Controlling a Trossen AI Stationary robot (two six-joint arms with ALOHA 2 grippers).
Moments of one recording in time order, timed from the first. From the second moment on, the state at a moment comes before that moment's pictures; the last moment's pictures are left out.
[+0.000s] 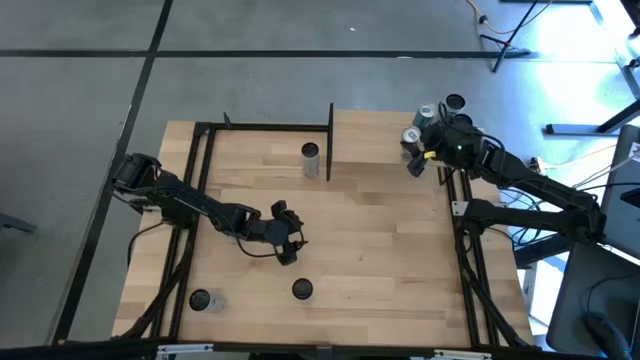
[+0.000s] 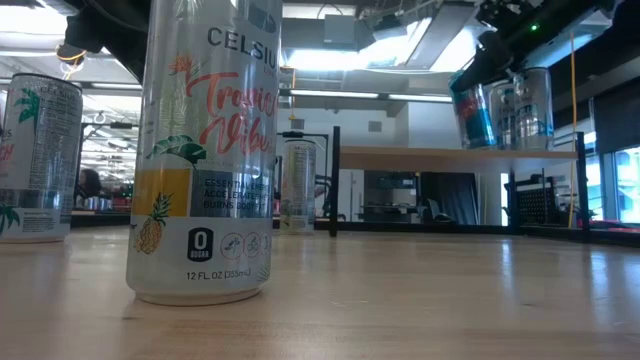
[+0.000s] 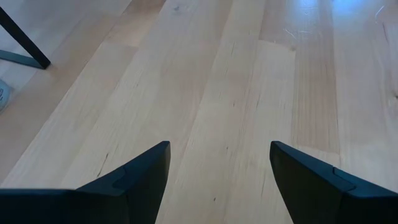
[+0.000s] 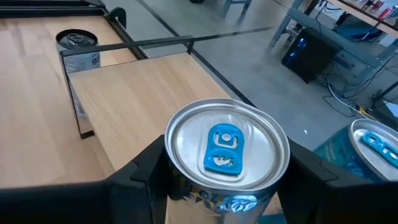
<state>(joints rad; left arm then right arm) -0.26 1.55 0.75 0.05 -0.38 -0.41 -0.50 0.81 0.79 -0.44 0.26 -0.18</state>
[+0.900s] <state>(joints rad) -0.26 1.55 0.75 0.05 -0.38 -0.41 -0.50 0.81 0.79 -0.42 0.33 -0.18</state>
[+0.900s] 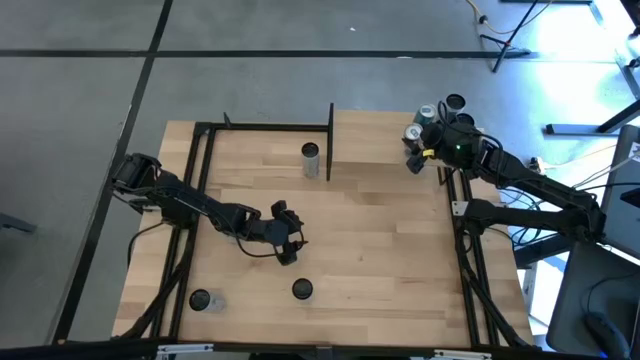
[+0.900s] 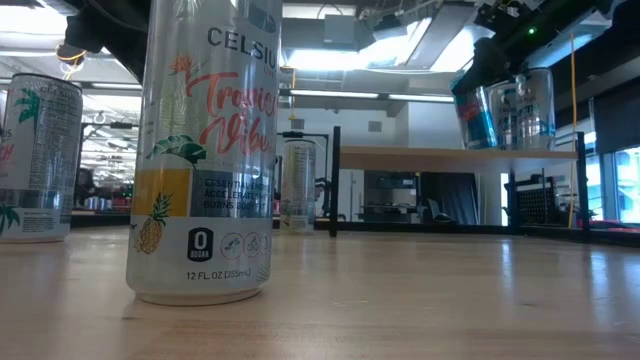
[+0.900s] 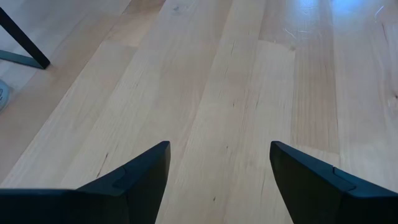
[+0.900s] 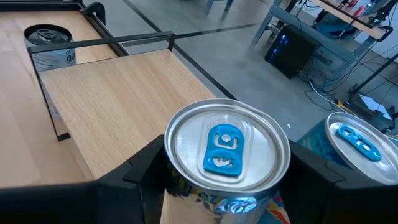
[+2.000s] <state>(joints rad) -0.27 1.55 0.75 0.05 -0.38 -0.41 -0.50 0.81 0.82 -0.42 0.44 -0.19</state>
